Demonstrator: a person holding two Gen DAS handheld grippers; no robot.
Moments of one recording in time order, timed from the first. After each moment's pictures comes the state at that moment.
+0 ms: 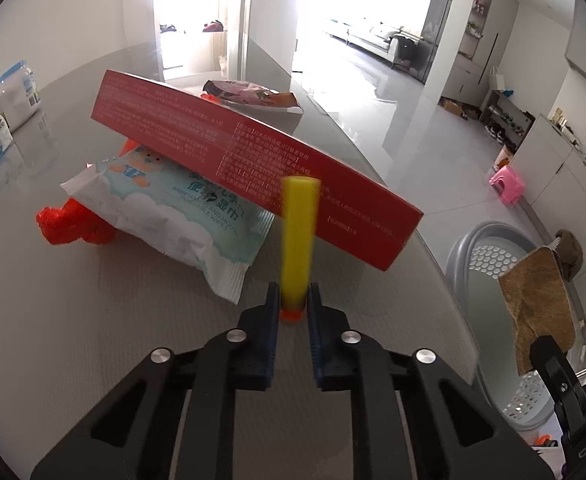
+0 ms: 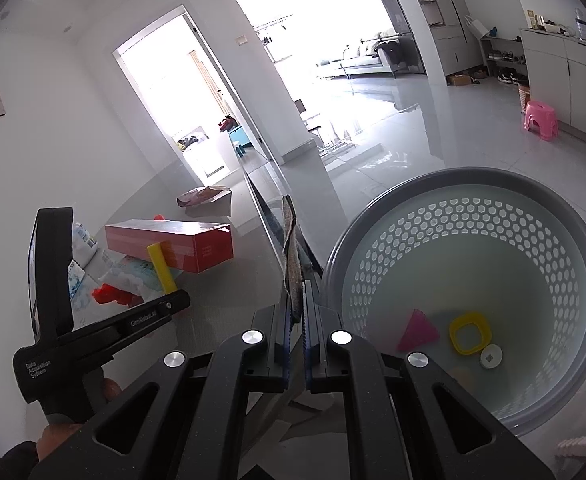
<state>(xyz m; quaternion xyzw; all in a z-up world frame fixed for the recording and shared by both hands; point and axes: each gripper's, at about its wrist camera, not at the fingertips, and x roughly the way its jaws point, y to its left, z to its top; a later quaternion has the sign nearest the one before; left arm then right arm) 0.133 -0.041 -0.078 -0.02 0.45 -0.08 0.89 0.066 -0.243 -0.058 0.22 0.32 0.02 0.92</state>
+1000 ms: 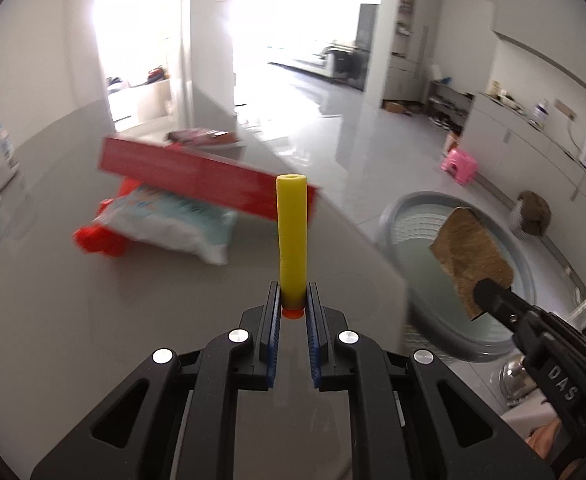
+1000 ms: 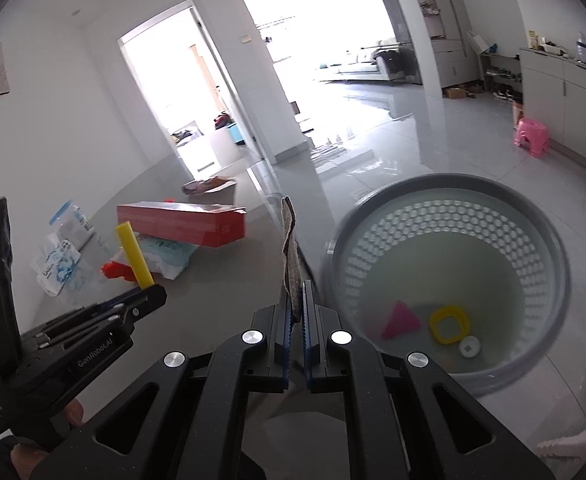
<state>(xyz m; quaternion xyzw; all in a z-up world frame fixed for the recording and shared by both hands) 0.067 -0.056 -0.036 0.05 0.38 -0.19 0.90 0.029 -0.225 -0.041 0.19 0.32 -0.01 0.93</state>
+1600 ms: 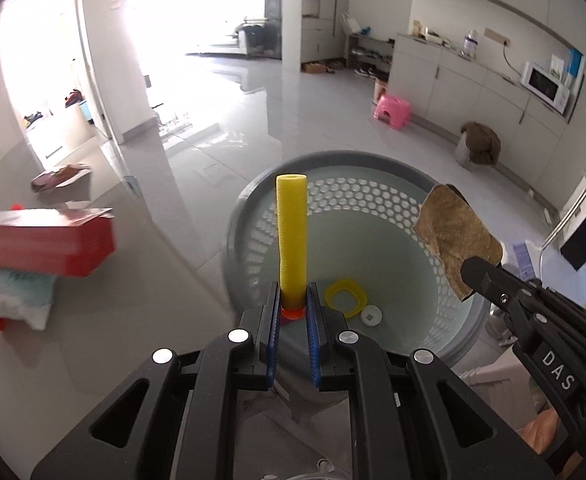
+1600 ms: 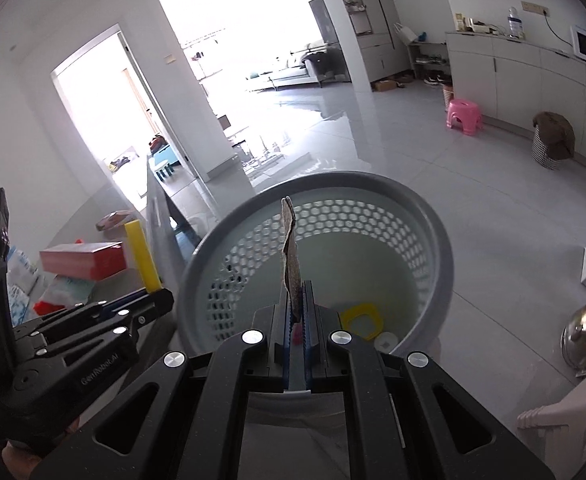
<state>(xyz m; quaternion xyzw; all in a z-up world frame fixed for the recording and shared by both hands) 0.072 -0.193 -0.070 0.14 0.41 -0.30 0.85 0.003 -0.329 -0.067 0.22 0.32 -0.12 0.91</state>
